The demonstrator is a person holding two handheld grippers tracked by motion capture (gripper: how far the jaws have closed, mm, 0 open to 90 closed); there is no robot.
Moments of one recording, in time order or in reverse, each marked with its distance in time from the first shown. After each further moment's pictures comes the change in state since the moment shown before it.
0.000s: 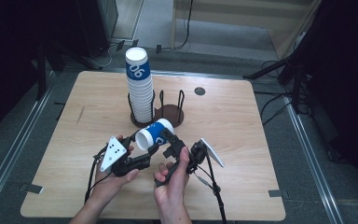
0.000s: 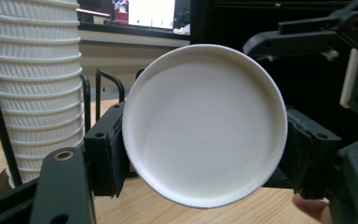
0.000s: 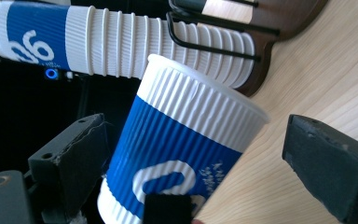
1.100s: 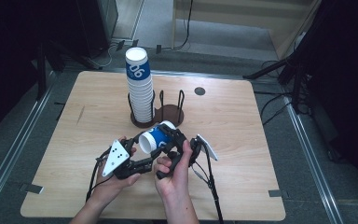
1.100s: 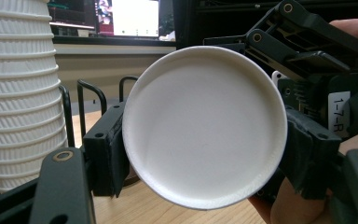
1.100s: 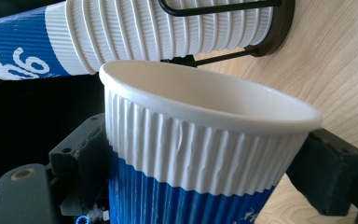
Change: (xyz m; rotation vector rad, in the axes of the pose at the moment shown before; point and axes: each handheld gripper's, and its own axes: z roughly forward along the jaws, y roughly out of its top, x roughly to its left) left arm -0.004 -0.005 0.000 -0.025 -0.054 0.069; right arm -0.015 0.015 0.024 0.176 0.075 0.227
